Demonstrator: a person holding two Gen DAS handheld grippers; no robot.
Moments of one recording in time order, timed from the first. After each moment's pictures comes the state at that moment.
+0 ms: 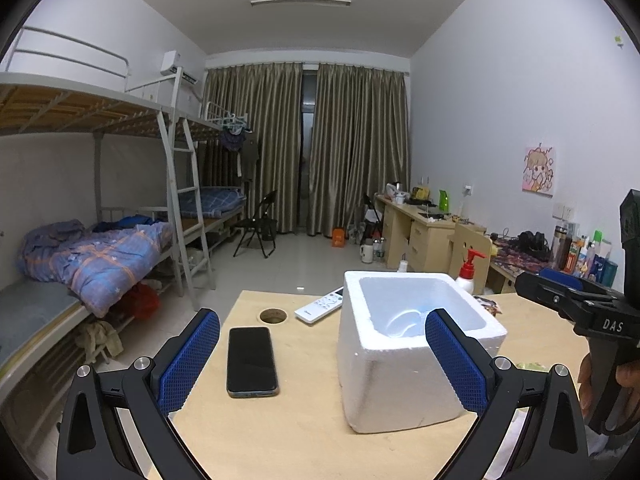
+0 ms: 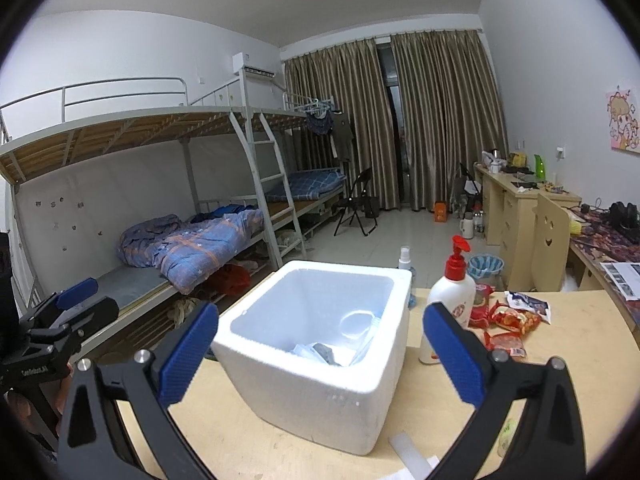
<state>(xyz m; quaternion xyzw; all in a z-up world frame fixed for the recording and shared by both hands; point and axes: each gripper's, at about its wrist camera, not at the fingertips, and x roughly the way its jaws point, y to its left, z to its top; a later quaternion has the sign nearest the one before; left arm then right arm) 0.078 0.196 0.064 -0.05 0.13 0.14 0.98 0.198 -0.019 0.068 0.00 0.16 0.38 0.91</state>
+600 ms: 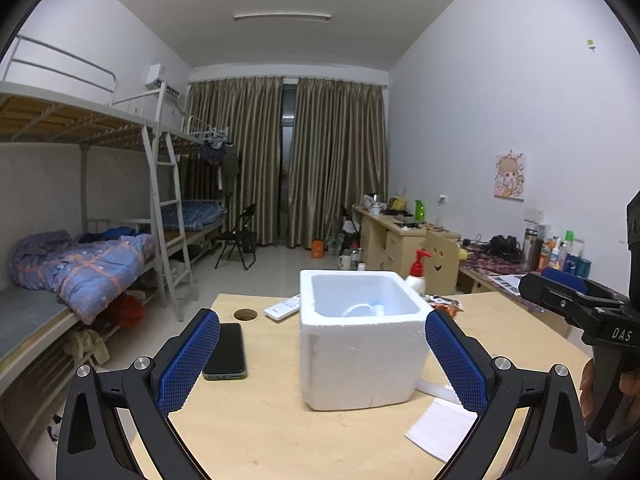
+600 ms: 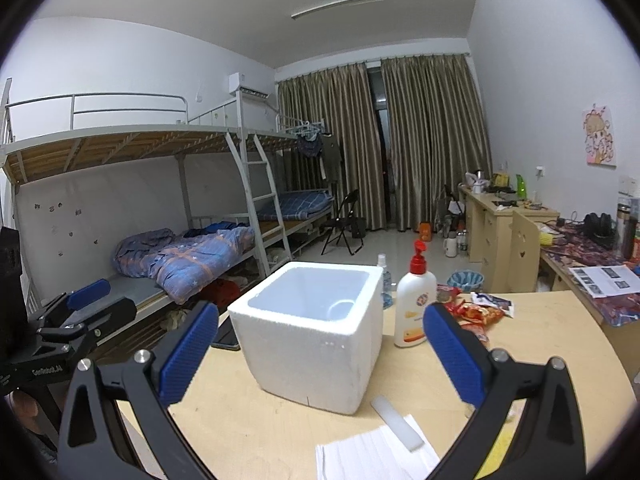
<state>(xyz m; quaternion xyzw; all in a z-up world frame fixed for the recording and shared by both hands) 0.019 0.123 0.070 -0.04 0.10 0.11 0.99 0.130 -0.077 0.072 0.00 0.12 0.35 0.93</state>
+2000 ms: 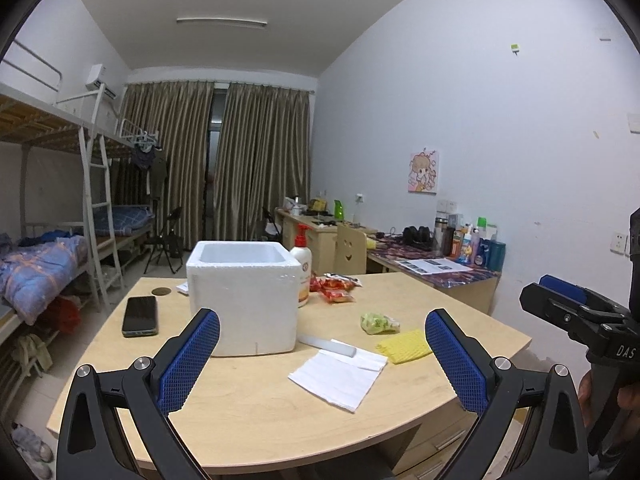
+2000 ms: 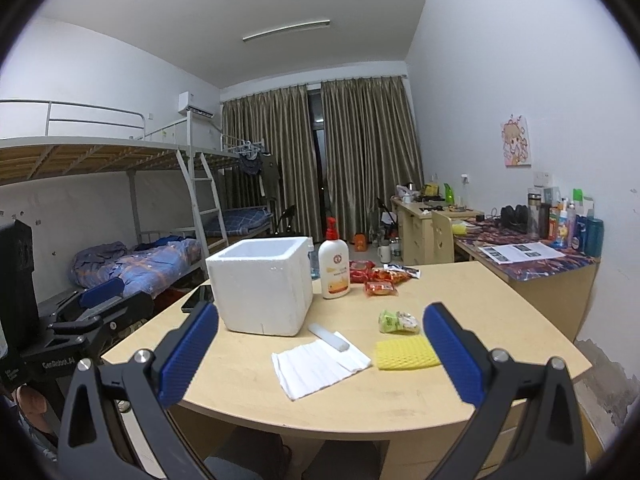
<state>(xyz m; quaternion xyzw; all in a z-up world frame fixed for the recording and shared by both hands) -0.074 0.029 0.040 -0.04 0.09 -0.04 0.99 -0.004 -0.174 0.023 0.01 0.09 0.23 0.97</state>
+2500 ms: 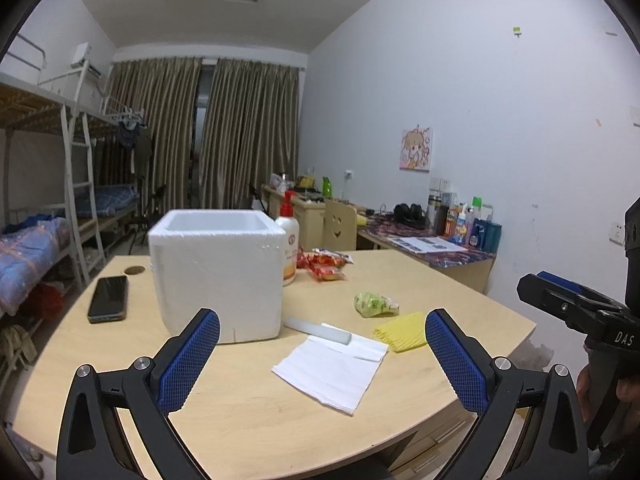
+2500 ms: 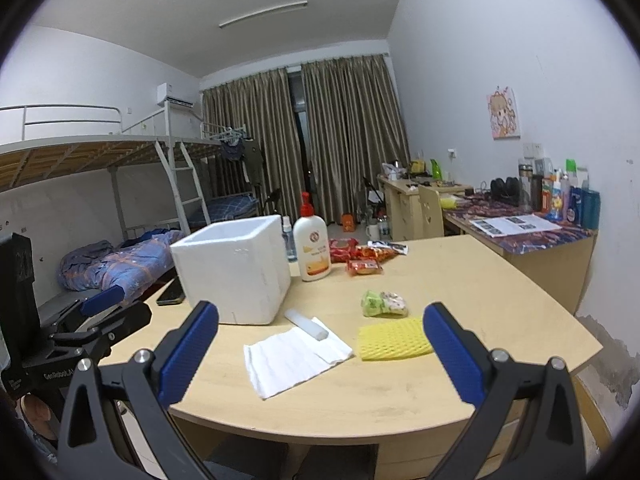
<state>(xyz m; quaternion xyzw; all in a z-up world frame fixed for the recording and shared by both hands) -0.009 0.026 0.006 -0.05 0.13 -0.06 0.99 0.046 -0.182 0.001 0.03 0.13 0.21 0.97</state>
